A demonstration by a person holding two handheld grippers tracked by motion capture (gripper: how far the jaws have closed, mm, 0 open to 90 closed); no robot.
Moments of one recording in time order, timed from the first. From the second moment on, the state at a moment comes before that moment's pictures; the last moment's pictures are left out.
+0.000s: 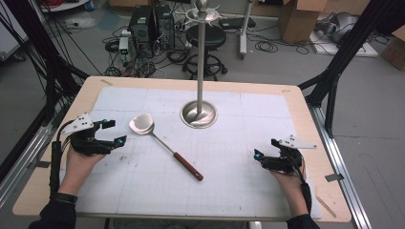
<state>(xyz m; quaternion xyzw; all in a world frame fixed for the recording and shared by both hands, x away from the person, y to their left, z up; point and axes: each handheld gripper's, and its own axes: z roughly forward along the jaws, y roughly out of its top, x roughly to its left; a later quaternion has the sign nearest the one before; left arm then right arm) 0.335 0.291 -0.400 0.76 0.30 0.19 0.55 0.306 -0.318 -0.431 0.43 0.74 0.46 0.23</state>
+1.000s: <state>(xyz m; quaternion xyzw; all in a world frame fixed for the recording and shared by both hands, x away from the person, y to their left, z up) 0.333 0.281 -0.395 0.76 0.27 0.18 0.57 0.308 -0.318 -0.433 0.43 0.74 0.46 0.23</state>
